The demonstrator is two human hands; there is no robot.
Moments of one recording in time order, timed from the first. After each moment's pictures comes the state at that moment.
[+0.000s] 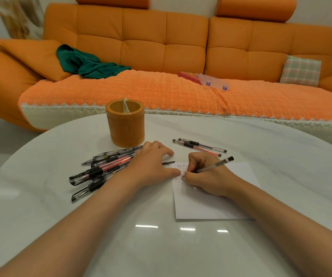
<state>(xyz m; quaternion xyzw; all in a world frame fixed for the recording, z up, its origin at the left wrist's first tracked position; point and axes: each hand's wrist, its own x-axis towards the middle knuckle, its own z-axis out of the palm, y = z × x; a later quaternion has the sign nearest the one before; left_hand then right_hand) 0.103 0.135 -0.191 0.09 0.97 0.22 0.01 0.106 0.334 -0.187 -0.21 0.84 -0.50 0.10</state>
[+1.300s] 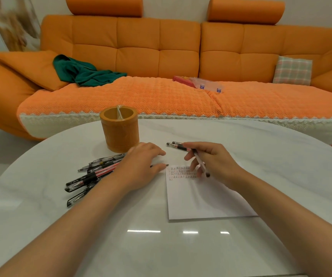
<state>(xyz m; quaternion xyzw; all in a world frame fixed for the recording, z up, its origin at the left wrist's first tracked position) 0.109 0.123 -0.185 0.14 0.97 0.17 -0.06 0.098 0.355 -0.166 -0.13 0.77 -0.62 0.08</state>
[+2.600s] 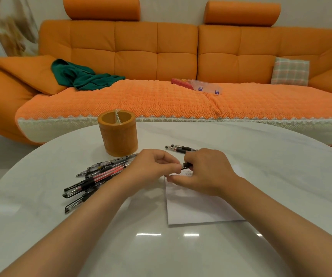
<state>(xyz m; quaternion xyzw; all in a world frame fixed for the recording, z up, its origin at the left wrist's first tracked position) 0.128 0.154 -0.153 0.05 0.82 0.56 0.08 0.107 0.338 -0.163 -0.25 0.96 -0.07 -0.14</state>
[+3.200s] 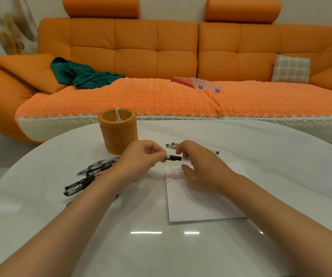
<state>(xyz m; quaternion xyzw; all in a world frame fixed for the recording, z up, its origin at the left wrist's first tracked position) 0.119 0.137 -0.152 0.01 0.86 0.51 0.00 0.102 0.341 -0.171 -0.28 0.93 -0.21 -0.07</state>
